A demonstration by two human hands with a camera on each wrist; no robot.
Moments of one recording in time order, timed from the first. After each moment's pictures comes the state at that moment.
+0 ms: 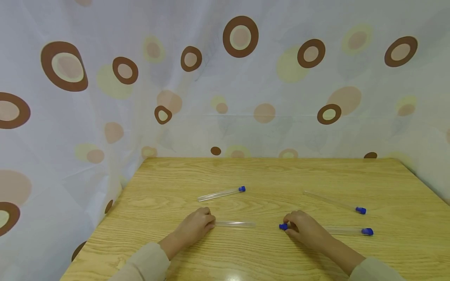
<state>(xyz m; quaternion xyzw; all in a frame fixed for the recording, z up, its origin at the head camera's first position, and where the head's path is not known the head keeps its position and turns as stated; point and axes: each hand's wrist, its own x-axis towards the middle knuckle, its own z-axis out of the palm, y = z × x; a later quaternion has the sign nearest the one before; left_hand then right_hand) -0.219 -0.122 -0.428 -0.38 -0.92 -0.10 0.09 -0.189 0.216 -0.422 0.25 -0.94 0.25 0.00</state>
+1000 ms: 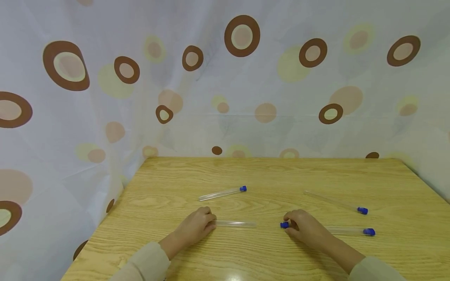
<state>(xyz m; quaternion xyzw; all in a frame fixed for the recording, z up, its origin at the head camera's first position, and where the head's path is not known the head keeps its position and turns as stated) -0.219 -0.125 -0.429 -0.38 -0.91 -0.11 0.08 -0.190 0.214 -0.421 0.24 -0.94 0.25 0.00</state>
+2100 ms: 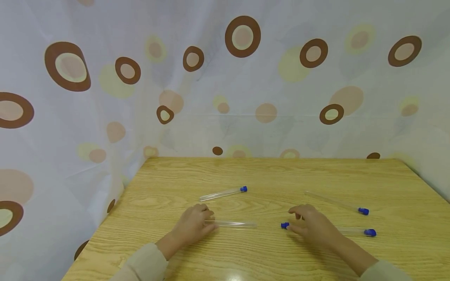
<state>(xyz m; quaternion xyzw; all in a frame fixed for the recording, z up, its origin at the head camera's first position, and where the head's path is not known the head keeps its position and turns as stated) -0.219 -0.129 -0.427 -0.35 -0.92 -0.08 0.17 -0.184 0.219 -0.406 0.18 -0.95 0.26 0.03</state>
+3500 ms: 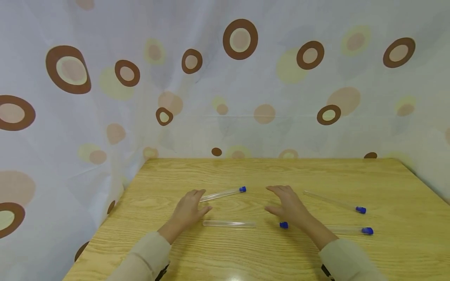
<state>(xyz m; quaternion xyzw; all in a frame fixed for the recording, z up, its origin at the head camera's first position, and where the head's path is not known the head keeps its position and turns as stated) -0.243 -0.130 -0.410 -0.21 -0.95 -0.18 0.11 -0.223 0.177 -0.401 0.21 -0.93 0.28 0.14</state>
